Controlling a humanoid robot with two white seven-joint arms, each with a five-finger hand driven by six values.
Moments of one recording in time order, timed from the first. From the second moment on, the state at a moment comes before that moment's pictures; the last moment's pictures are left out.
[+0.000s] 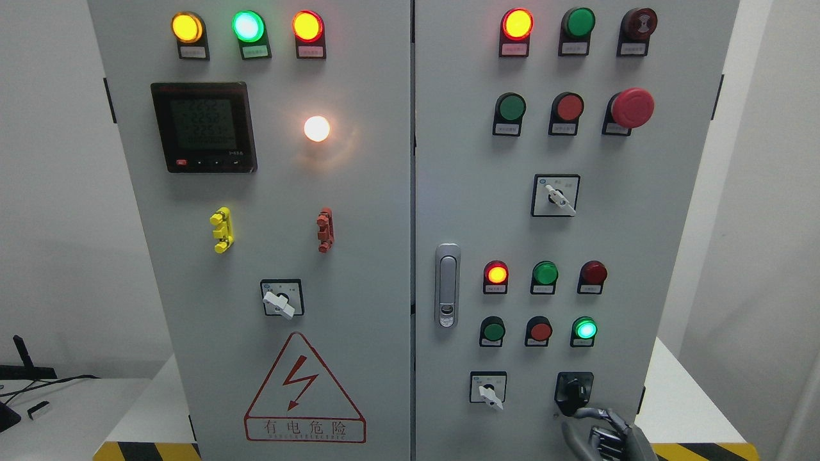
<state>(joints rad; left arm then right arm) -0.04 -0.09 0.08 0.06 0.00 -0.16 0.05 -0.15 -0.11 0.01 -1.70 -0.19 0.22 -0.03</state>
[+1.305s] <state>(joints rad) -0.04 -0.09 0.08 0.06 0.00 -0.16 0.05 0.04 -0.13 -0.15 -1.80 -0.24 0.21 0.10</state>
